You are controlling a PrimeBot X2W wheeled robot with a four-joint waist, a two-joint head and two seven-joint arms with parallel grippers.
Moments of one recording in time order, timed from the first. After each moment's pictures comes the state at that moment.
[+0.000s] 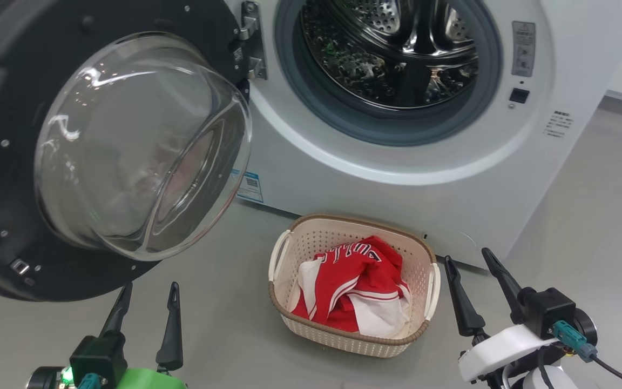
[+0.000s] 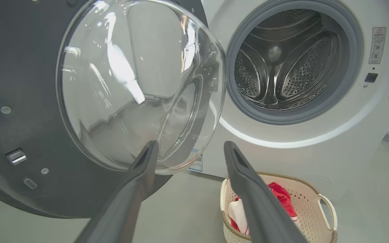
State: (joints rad) left arm 0.13 0.06 -0.16 -0.04 -0.24 0.10 -0.12; right arm 0.00 -0.05 0.19 0.23 0.24 0.09 -0.26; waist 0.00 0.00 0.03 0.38
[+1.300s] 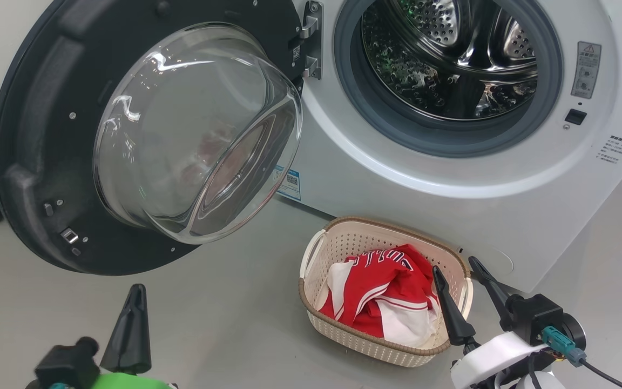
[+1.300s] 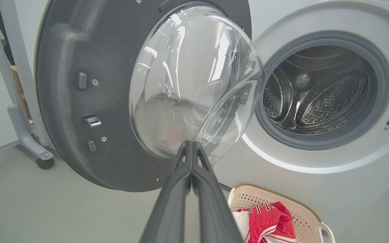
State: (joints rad) left arm 0.16 0.06 -0.13 -0.08 -0.37 0.07 -0.13; right arm 0.01 -0.04 0.23 0.25 0.24 0.09 -0.26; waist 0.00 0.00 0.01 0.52
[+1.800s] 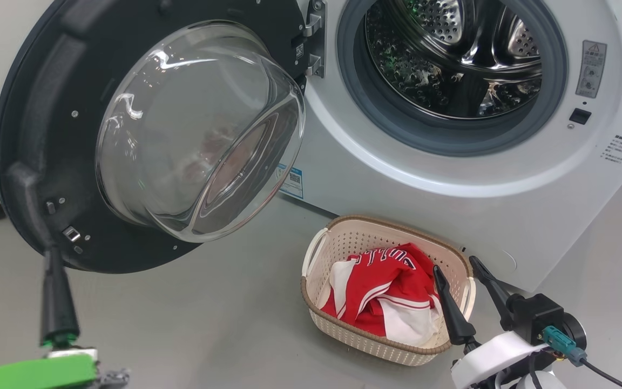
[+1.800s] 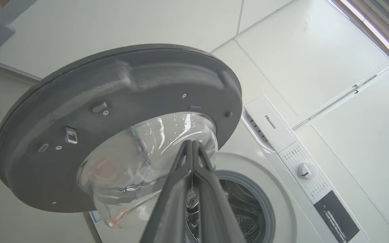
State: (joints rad) left arm 0.14 0.05 -0.02 -0.28 -1.21 -0.01 -0.21; right arm 0.01 -0.04 0.22 0.25 0.24 0.09 -0.26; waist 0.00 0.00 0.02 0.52
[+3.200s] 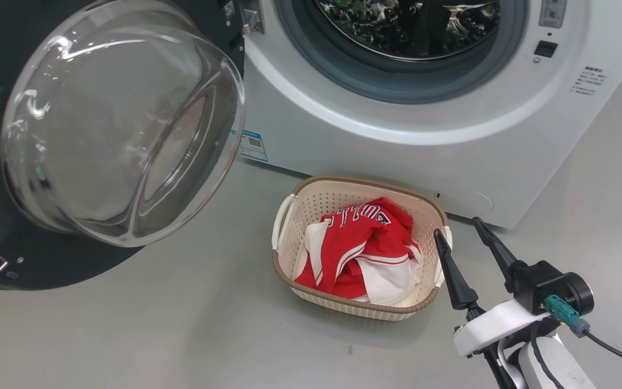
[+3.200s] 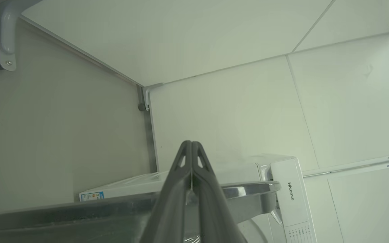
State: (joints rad) left arm -0.24 0.48 0.39 0.19 -1.89 0.12 0.21; right arm -0.08 -0.07 0.23 0.23 0.19 0.09 -0.26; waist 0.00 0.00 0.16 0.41
